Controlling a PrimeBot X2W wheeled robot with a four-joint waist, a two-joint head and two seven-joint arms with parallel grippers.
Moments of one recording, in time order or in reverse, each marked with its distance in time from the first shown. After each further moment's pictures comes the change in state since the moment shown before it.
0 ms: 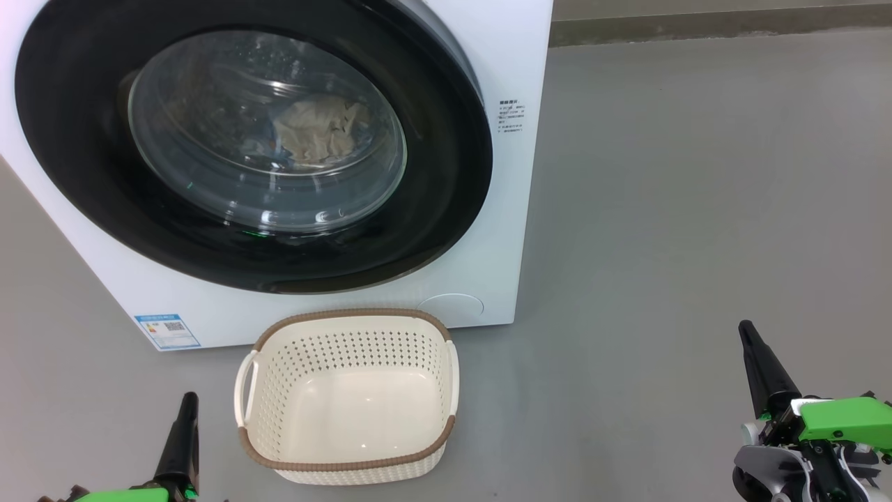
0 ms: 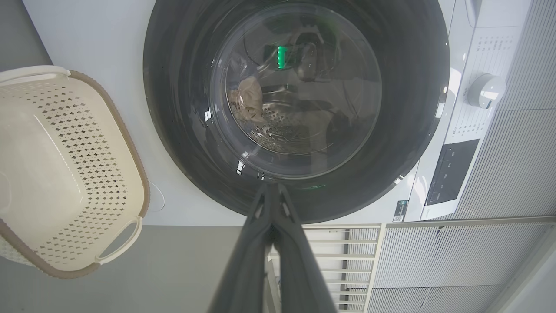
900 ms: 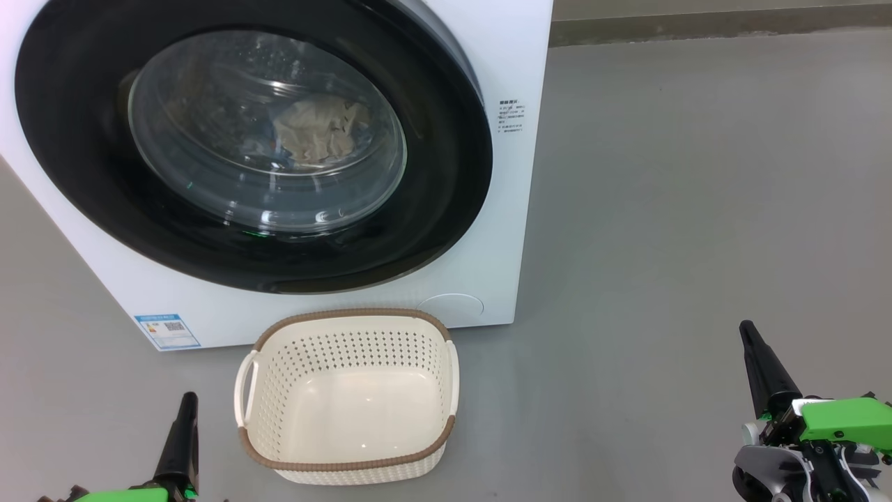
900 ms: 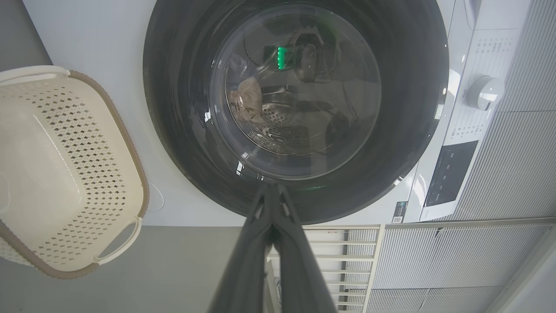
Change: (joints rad) left arm 0.000 -0.001 0.002 0.000 -0.003 0.000 0.000; right arm 0.000 0.006 -0.010 0.000 0.000 0.000 0.005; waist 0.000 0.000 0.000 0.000
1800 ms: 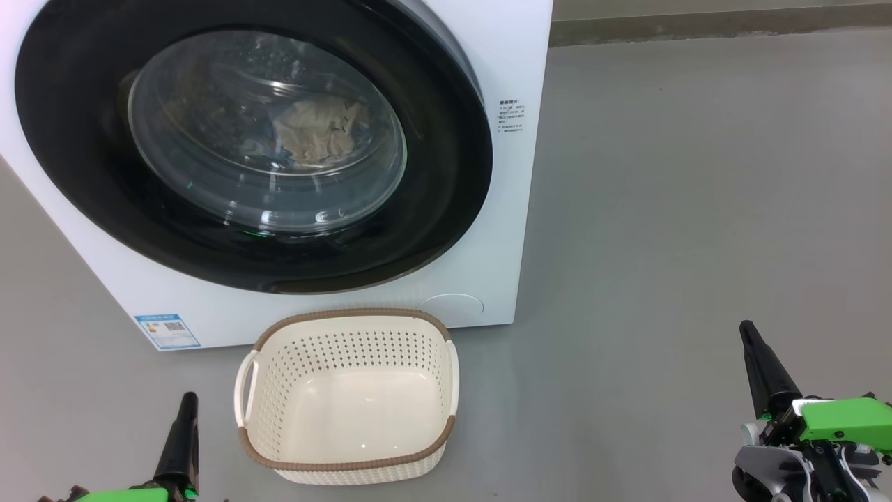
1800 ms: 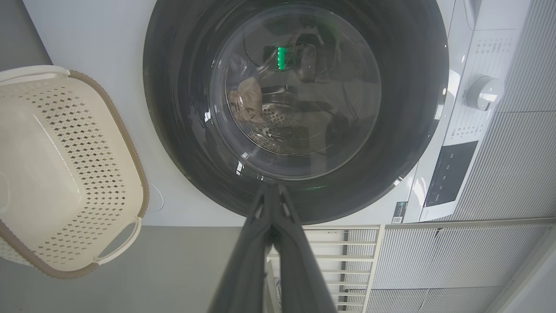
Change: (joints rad) left arm 0.000 -0.001 0.001 0.000 0.000 0.000 0.000; right arm 0.000 0.002 -0.003 0.000 0.000 0.000 0.003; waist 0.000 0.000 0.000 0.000
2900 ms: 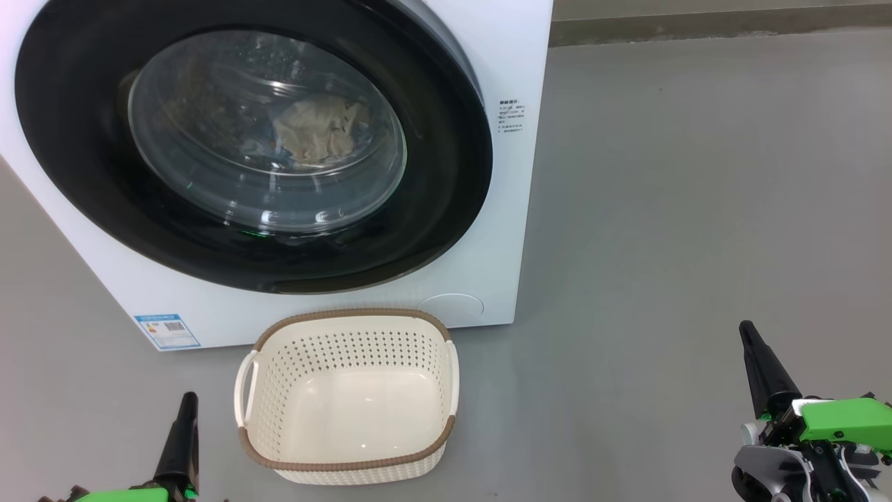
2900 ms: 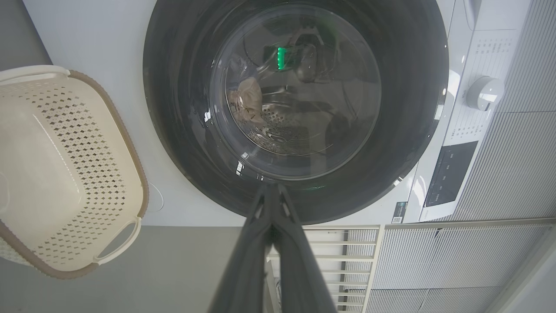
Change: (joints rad) left arm 0.000 -0.001 0.001 0.000 0.000 0.000 0.000; right arm 0.000 0.003 -0.002 0.000 -0.001 0.000 0.001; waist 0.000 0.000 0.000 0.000
